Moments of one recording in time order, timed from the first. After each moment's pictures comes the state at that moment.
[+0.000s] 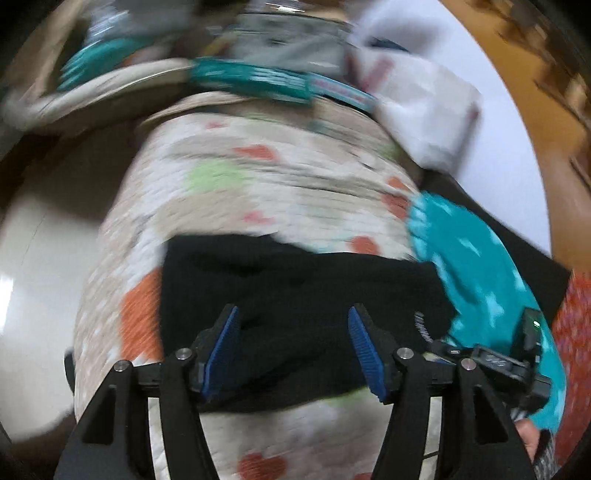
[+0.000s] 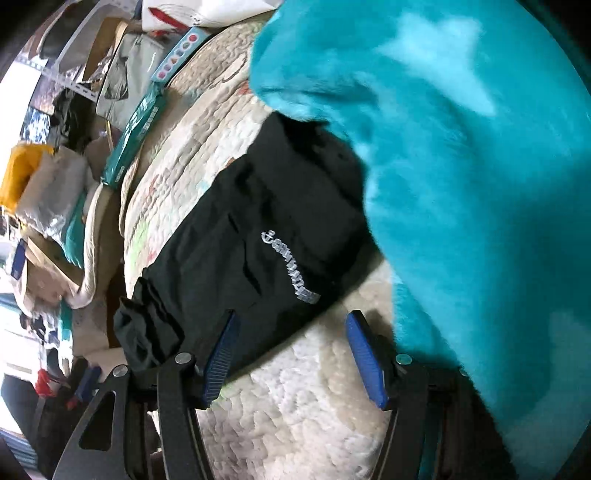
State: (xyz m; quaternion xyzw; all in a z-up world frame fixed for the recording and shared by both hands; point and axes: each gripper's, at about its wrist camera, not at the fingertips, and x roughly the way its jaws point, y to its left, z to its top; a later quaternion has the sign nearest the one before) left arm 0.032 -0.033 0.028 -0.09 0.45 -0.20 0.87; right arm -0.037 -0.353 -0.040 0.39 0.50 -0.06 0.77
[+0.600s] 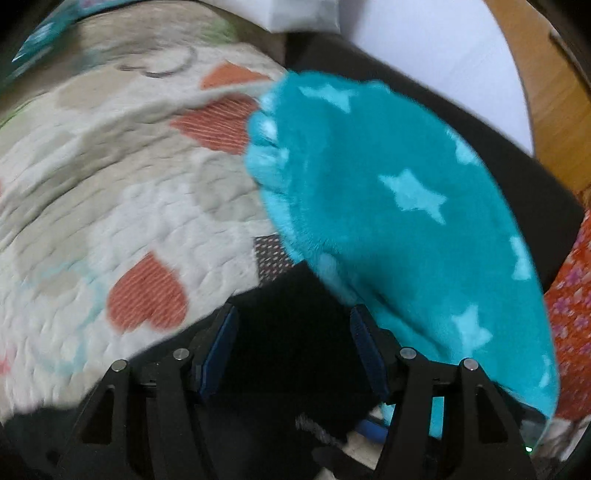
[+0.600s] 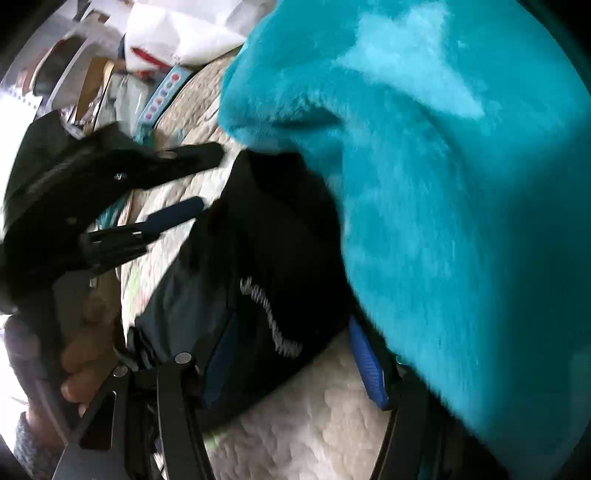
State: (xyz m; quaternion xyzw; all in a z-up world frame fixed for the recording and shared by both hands) left arm 0.156 -0.301 -0.035 0.05 0.57 -0.41 0.71; right arm -0.028 -0.368 -0.055 0.41 0.43 -0.11 0.79
